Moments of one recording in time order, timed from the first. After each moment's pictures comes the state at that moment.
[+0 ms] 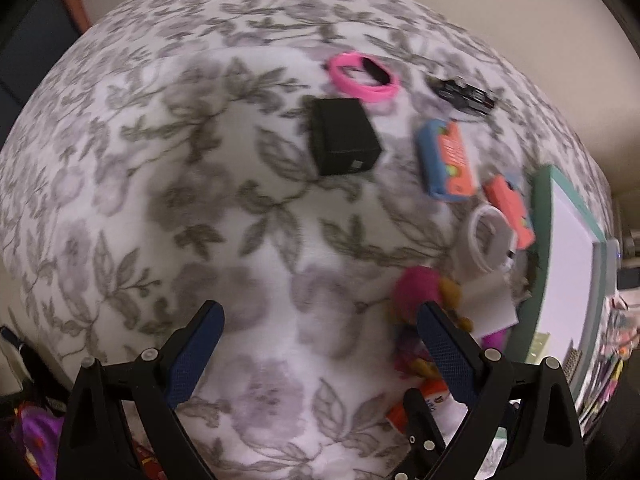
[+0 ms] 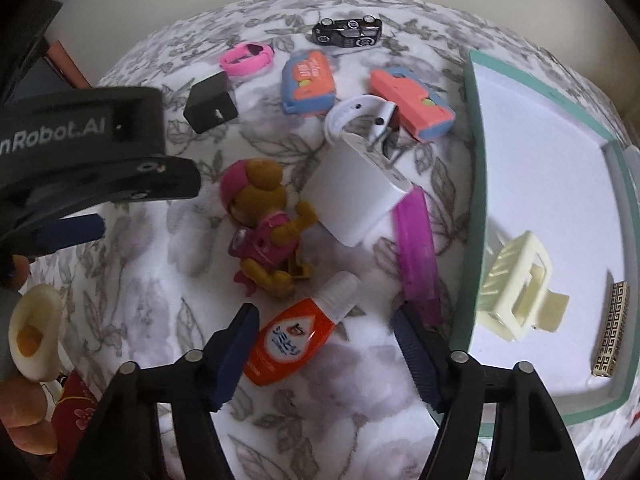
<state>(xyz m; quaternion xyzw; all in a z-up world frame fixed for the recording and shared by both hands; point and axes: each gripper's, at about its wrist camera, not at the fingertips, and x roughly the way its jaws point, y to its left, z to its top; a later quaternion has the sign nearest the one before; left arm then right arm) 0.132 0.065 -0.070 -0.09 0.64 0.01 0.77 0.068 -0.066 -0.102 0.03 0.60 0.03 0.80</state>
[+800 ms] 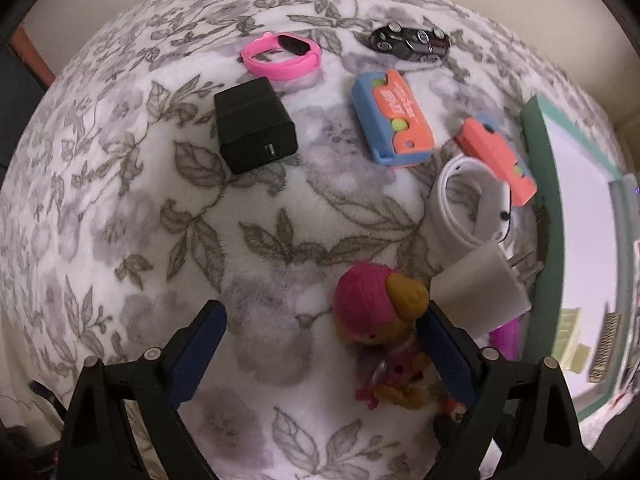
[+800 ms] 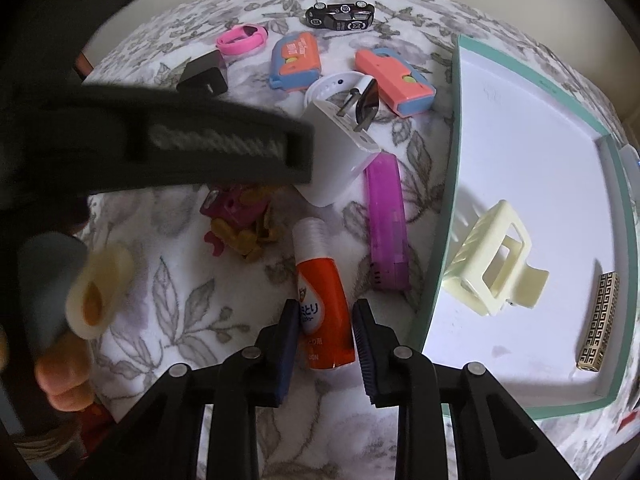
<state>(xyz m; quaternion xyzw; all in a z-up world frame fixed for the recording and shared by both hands) 0.145 0.003 -0.104 0.02 0.63 -0.02 0.77 0.036 -0.084 -0.104 0.00 0.61 0.03 0.79</state>
